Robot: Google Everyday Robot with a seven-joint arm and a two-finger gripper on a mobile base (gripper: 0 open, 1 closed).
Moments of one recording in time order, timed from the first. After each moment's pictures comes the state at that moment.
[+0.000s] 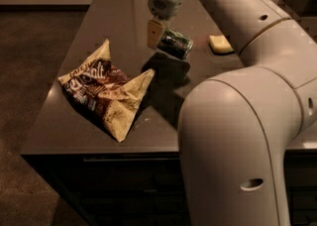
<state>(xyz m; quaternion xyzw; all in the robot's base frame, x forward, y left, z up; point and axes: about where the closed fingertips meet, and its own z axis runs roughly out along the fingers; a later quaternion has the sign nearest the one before) 0.708 -0.024 0.903 -0.53 0.84 0.03 0.13</state>
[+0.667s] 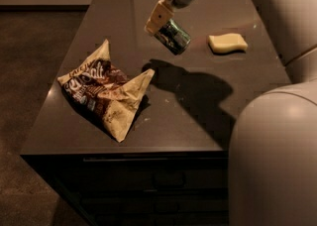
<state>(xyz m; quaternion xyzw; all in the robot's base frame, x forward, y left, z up) 0.681 -0.021 0.964 -0.53 0.79 0.17 0.26</state>
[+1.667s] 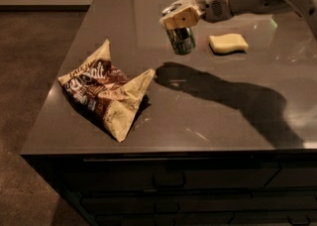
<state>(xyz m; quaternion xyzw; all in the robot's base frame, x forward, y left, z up) 0.672 -0.065 0.986 -0.47 0.70 0.27 0.47</state>
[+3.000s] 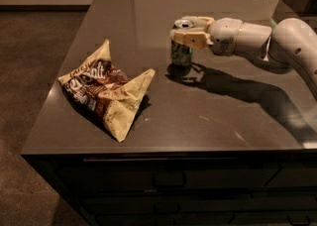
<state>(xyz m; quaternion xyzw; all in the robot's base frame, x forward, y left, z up) 0.678 -0.095 0.946 -0.37 0.62 0.34 0.61</state>
